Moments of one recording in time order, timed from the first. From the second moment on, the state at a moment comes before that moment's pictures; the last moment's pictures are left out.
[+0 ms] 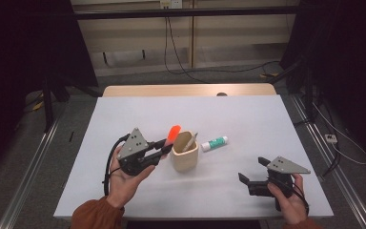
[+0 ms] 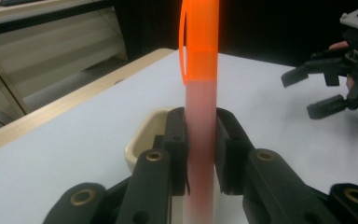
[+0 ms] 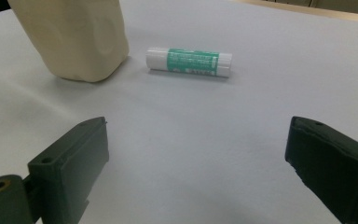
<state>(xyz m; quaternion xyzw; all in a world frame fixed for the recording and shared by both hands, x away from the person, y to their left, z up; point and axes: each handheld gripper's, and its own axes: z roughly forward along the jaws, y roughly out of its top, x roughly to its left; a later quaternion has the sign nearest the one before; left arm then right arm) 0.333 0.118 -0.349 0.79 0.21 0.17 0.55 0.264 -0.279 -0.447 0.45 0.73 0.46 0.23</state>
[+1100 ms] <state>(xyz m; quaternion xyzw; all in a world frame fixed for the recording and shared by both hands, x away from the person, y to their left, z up) 0.377 0.090 -0.343 0.76 0.25 0.16 0.58 0.265 -0.278 -0.449 0.45 0.74 0.46 0.22</state>
